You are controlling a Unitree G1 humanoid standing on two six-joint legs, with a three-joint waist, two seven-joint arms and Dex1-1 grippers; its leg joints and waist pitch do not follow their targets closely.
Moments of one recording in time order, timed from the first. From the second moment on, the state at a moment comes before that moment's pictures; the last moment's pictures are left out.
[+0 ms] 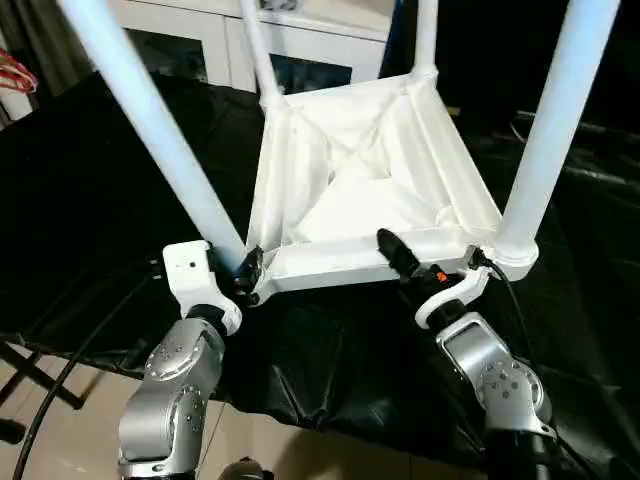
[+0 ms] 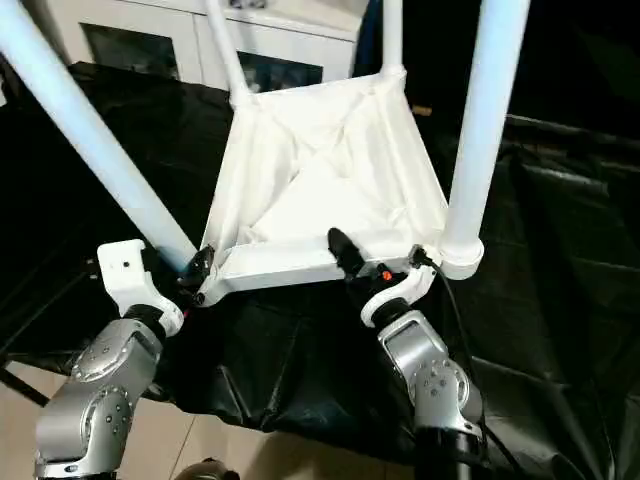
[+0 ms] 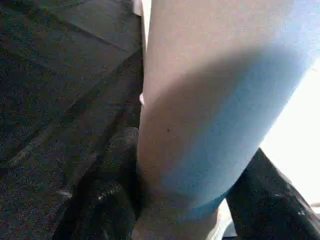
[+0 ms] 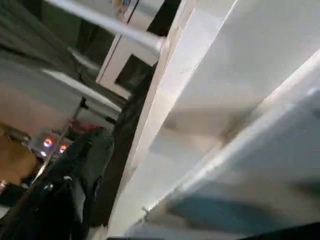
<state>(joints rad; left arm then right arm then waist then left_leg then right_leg) -0.07 -0.02 0.08 -0.21 -0.24 0.46 -0.09 -0.26 0.11 -0.30 0.19 0.85 0.54 0.29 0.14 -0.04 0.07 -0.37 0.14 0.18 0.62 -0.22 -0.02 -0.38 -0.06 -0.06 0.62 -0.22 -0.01</state>
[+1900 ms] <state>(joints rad) 0.03 0.30 -0.06 -0.34 -0.26 0.38 -0.48 -0.28 -0.09 -0.42 -0.09 0.89 0.57 0.02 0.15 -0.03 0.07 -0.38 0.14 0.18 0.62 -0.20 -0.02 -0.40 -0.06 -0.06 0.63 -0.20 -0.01</state>
